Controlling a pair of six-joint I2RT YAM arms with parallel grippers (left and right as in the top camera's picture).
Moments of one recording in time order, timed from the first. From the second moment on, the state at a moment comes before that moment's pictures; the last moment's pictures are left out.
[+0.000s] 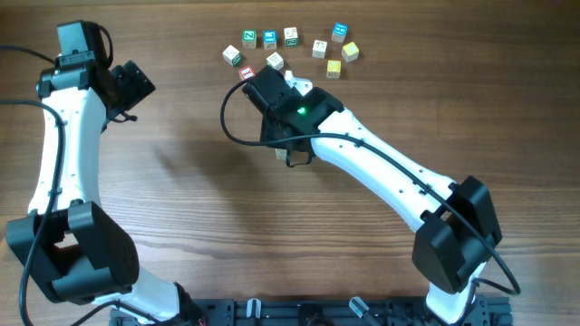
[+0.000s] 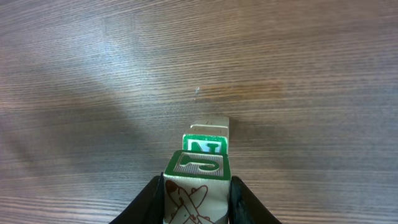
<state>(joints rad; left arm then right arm) 0.22 1.76 1.52 -0.91 -0.12 -0.48 0.77 1.95 1.68 -0.94 0.14 0.83</state>
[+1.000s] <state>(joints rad) 0.22 1.76 1.52 -0.91 -0.12 -0.48 0.77 1.99 1.70 -0.93 0.17 0.70</state>
